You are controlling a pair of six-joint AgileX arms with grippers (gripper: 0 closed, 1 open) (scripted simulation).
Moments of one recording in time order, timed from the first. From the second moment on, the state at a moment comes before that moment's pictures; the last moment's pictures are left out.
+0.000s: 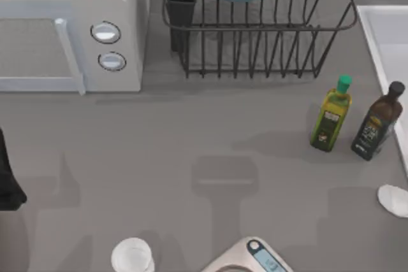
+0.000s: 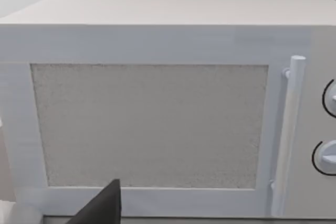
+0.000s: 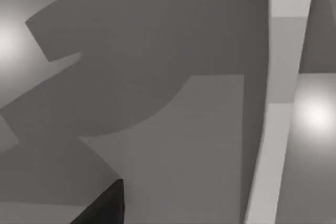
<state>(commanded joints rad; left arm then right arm) 0.00 0.00 0.00 0.00 0.00 0.00 -0.12 1.63 0.65 -0.59 0.00 -1.17</state>
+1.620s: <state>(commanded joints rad) 0.00 0.00 0.00 0.00 0.00 0.00 -0.12 1.57 0.69 -0.70 0.00 -1.13</state>
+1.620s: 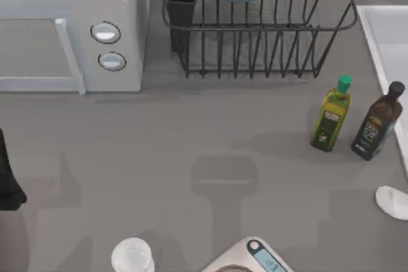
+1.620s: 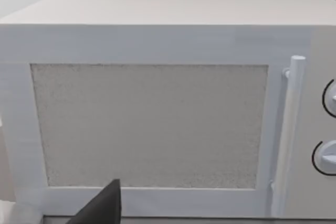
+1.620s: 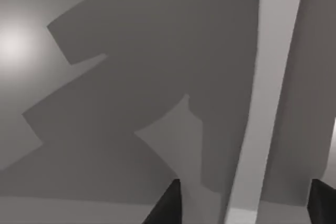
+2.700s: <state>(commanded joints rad) 0.00 0.00 0.00 0.00 0.00 0.00 -0.13 1.41 0.98 -1.15 0.00 -1.13</state>
